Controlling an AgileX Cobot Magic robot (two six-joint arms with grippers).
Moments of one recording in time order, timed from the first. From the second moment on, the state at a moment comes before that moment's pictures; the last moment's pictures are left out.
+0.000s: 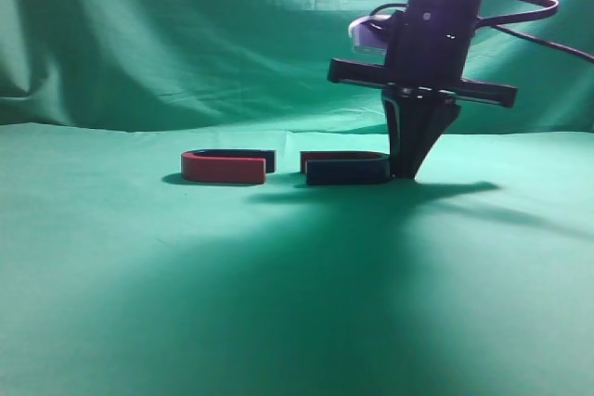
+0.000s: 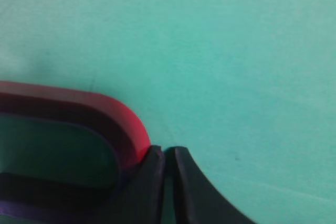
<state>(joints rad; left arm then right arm) -0.01 -0.01 0.02 -0.01 0.35 -0.03 0.38 2.15 -1.62 0.16 0.96 0.05</state>
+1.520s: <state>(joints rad) -0.01 -0.01 0.02 -0.01 0.35 -0.03 0.56 1.49 -1.60 -0.01 1.13 0.18</state>
